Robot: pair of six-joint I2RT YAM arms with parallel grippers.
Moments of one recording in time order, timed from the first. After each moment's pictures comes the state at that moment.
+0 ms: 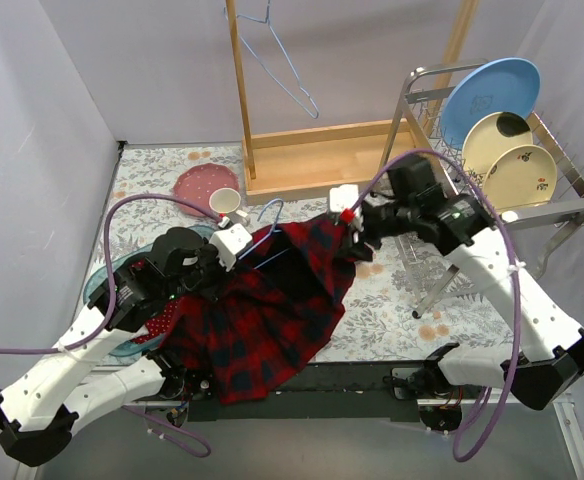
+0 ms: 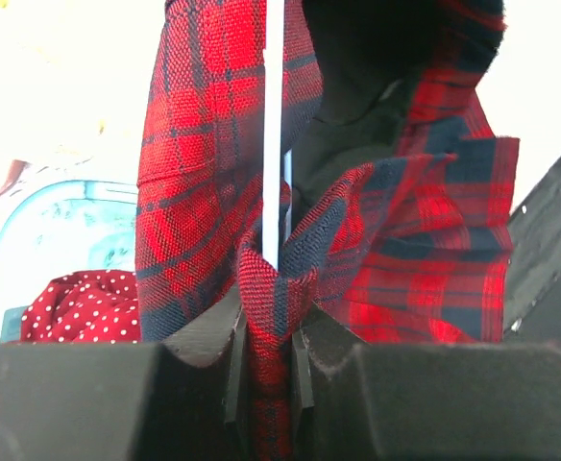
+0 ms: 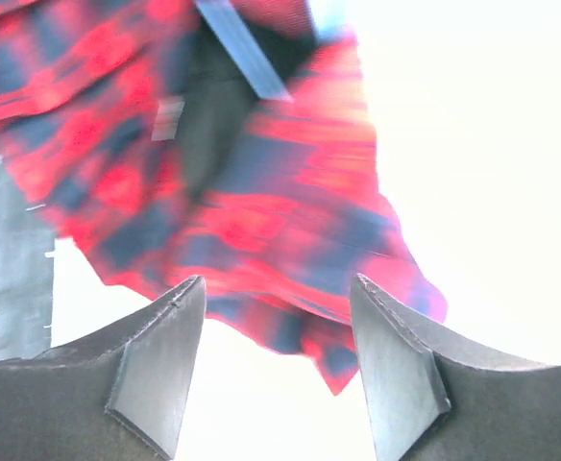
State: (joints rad) left arm -0.77 0.80 1.05 -0.87 0.01 0.14; right arm 0.65 1.23 1.40 -0.92 -0.69 -0.79
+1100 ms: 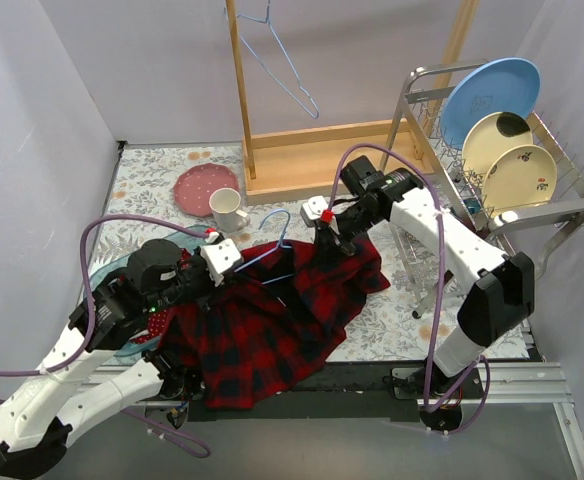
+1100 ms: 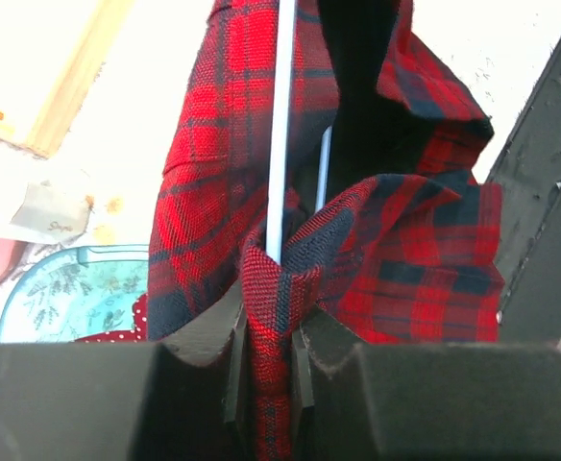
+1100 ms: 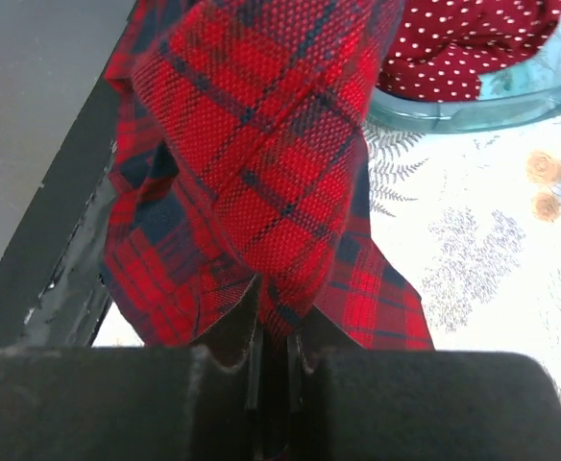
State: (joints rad) left arm -0.77 0.68 1.02 -0.82 0.18 0.25; right arm 0.61 1.64 1.54 -1.20 -1.06 -1.23
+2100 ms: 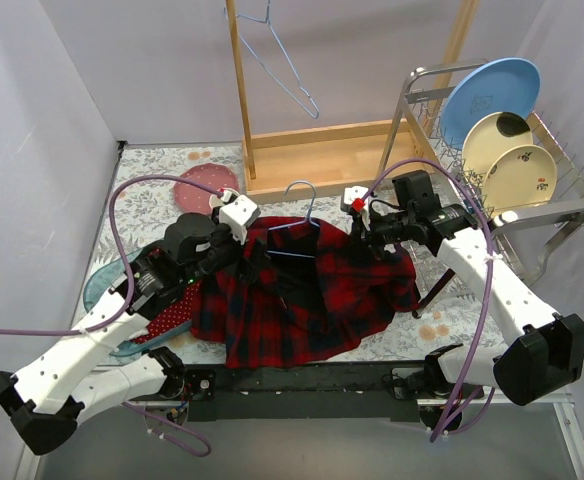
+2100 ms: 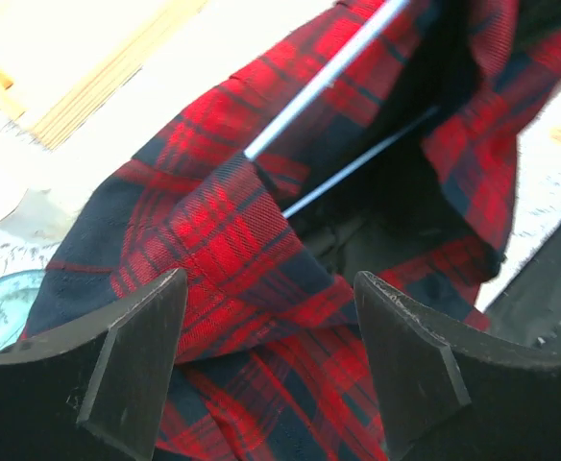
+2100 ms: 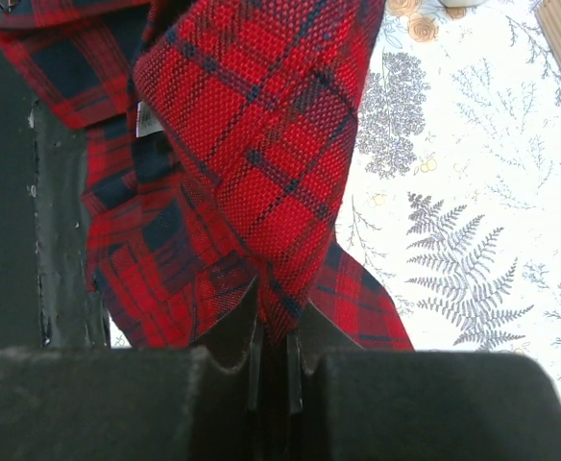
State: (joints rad) left arm -0.77 0.89 1.03 -0.56 0.02 -0.03; right arm 0.42 1.26 1.15 -0.75 -0.88 -0.65
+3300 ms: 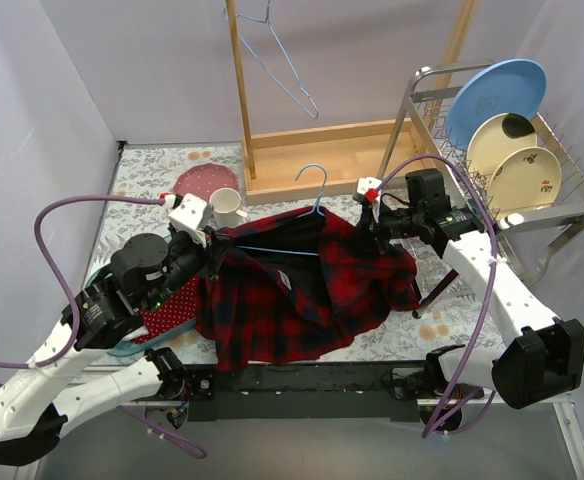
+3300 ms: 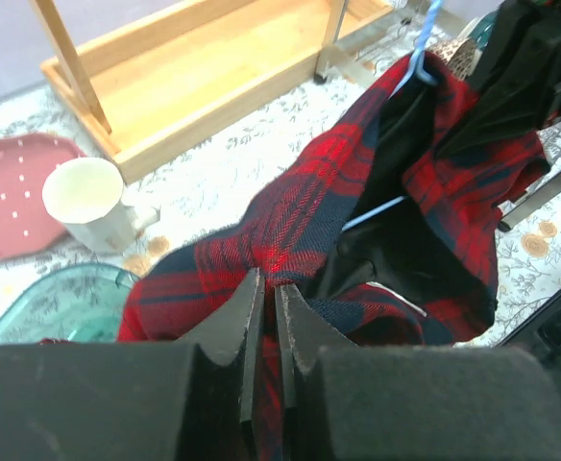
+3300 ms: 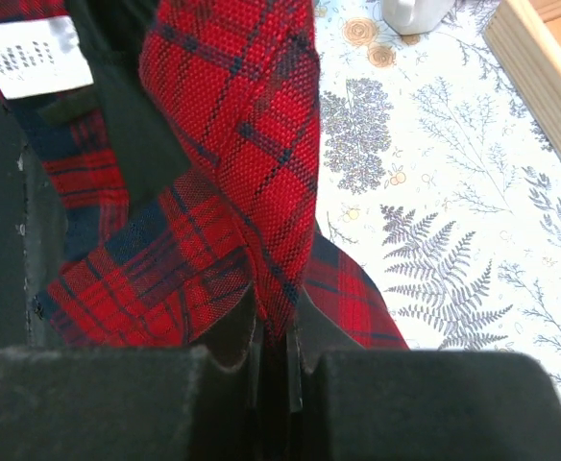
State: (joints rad) left arm -0.88 0.71 1.11 -0.61 -0.27 -0.14; right arm 0.34 1.24 1.08 -0.60 -0.94 -0.55
